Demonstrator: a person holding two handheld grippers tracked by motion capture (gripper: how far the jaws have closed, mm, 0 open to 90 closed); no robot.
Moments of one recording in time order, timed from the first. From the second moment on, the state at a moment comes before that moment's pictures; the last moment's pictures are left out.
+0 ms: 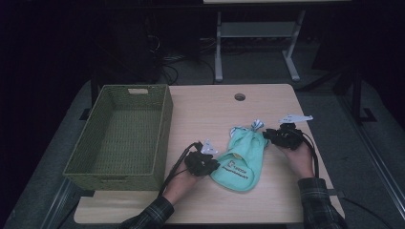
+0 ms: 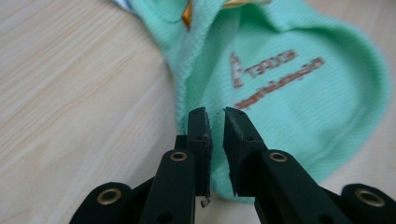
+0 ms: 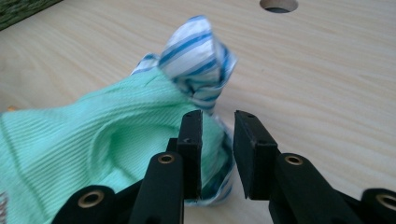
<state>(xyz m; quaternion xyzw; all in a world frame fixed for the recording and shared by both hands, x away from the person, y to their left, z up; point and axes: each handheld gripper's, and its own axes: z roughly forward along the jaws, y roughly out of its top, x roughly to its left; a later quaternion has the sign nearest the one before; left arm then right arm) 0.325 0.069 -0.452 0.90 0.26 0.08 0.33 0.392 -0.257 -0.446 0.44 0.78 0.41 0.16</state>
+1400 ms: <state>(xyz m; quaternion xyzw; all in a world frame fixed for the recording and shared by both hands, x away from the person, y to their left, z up) 0.353 0.075 -0.430 0.89 0.28 0.10 0.36 0.341 -0.245 -0.441 0.39 0.81 0.41 0.13</state>
